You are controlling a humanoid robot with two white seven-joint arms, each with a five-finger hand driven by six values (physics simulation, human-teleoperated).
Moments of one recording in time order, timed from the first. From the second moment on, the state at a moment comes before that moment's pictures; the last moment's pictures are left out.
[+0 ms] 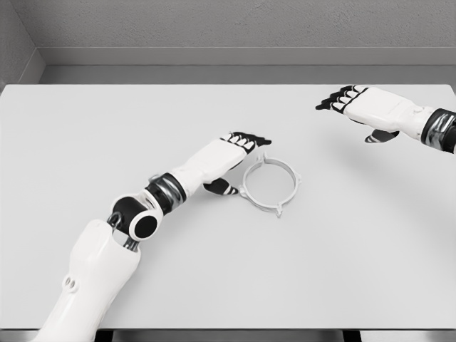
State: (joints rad) left arm -0.30 0.08 -0.40 -1.53 -0.83 -0.26 -0.40; right arm -0.64 -0.76 0.53 -1.37 0.63 -0.50 0.40
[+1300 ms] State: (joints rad) left arm -0.29 0.07 -0.41 -1.52 -0.83 -0.26 -0.40; right arm -0.63 -0.80 0.53 -1.38 0.63 -0.51 0.40
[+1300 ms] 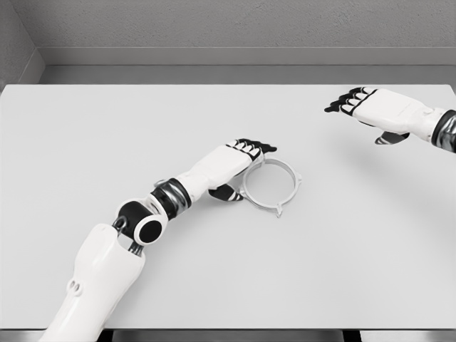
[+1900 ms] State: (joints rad) left arm -0.29 0.05 -0.41 -1.50 -0.83 -0.26 -0.40; right arm -0.62 -0.81 0.53 -1.38 0.63 -0.51 0.40
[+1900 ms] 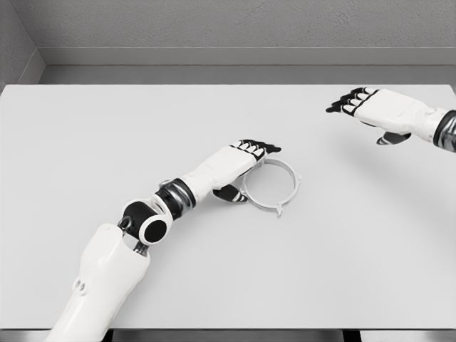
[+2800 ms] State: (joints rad) left arm -0.29 0.04 -0.41 -1.51 -0.83 -0.25 -0.40; right arm -0.62 -0.83 0.52 -1.38 0.63 -0.51 0.40
